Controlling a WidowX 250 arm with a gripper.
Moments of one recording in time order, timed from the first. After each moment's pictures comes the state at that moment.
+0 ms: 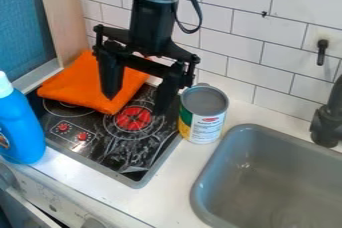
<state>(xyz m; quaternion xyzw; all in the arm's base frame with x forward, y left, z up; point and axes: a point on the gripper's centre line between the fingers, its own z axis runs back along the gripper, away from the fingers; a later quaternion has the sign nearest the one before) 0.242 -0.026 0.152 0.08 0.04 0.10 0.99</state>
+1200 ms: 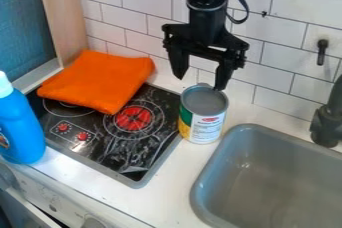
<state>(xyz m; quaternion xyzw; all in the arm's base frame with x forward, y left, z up) 0.350 -0.048 0.129 0.03 -0.12 0.04 0.99</state>
